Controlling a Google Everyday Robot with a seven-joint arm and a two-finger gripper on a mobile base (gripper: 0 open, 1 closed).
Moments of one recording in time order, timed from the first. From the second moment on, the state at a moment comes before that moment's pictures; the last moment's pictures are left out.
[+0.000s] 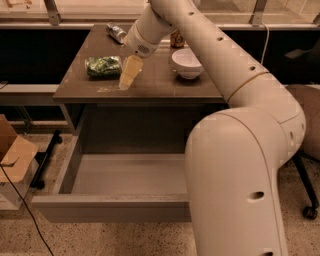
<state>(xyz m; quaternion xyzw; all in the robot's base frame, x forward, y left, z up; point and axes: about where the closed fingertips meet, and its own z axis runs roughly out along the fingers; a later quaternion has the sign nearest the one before) 0.762 0.093 0.880 -0.69 0.64 0.11 0.32</state>
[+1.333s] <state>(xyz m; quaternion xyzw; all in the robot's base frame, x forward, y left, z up) 0.786 0.146 0.845 -0.71 0.63 0.14 0.30</state>
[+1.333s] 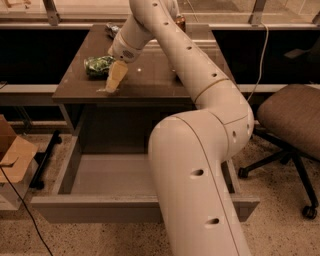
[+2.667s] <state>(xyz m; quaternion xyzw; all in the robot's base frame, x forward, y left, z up) 0.784 0.133 0.853 -0.69 0.64 0.14 0.30</state>
